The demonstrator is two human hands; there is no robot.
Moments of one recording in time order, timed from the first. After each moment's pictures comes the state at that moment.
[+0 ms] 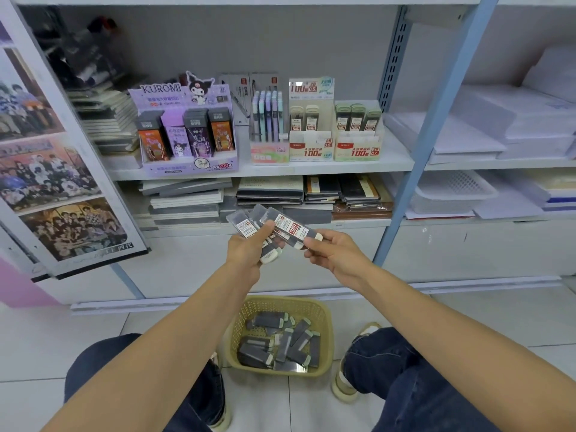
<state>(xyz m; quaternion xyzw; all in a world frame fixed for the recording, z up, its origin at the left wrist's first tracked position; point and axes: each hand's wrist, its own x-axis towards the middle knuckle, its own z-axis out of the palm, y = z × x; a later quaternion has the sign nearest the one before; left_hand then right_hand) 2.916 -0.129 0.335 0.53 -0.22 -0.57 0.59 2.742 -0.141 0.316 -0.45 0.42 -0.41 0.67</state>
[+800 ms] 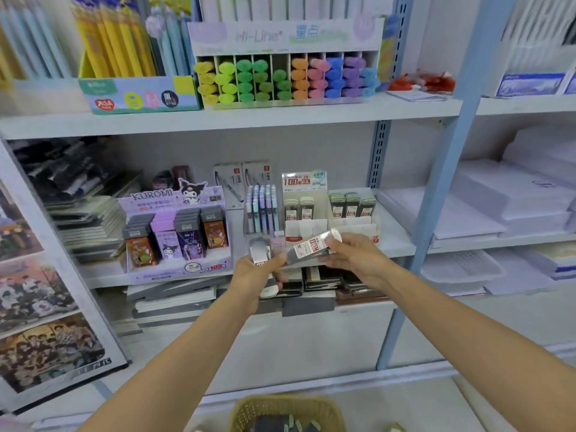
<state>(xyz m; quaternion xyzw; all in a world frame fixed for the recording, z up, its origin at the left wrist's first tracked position) 2.921 -0.262 0.417 0.55 -0.38 -0.54 0.51 2.711 -0.293 0.427 -0.51 0.46 -0.44 0.59</state>
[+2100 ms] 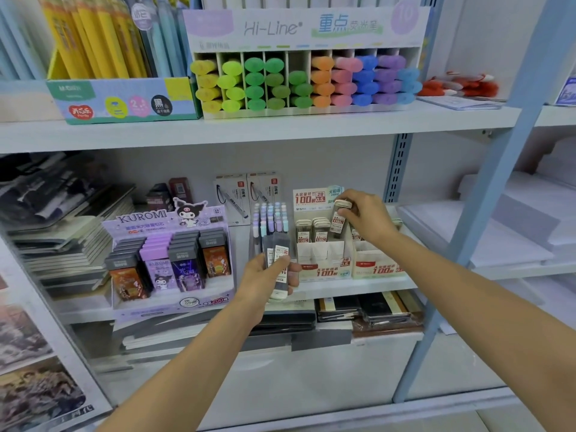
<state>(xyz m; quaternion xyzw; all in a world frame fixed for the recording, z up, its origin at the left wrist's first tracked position) 2.934 -0.333 0.420 0.48 -0.44 -0.55 0.52 2.709 -0.435 0.465 -0.76 0.54 -0.37 0.03</state>
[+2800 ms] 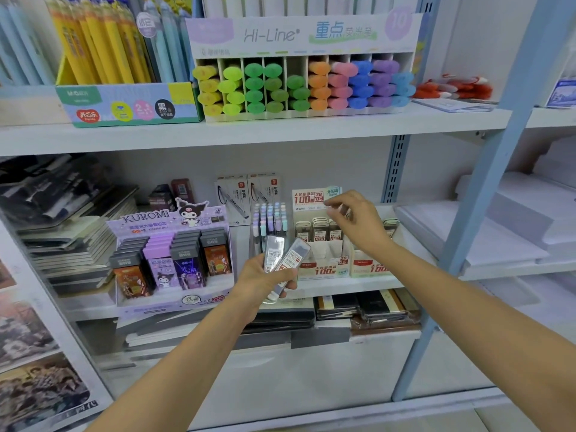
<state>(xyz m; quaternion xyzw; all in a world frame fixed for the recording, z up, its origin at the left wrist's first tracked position) 2.940 -0.328 0.427 0.53 -0.47 -0.54 0.45 2.725 -0.406 0.466 -0.75 0.50 -0.42 0.08</state>
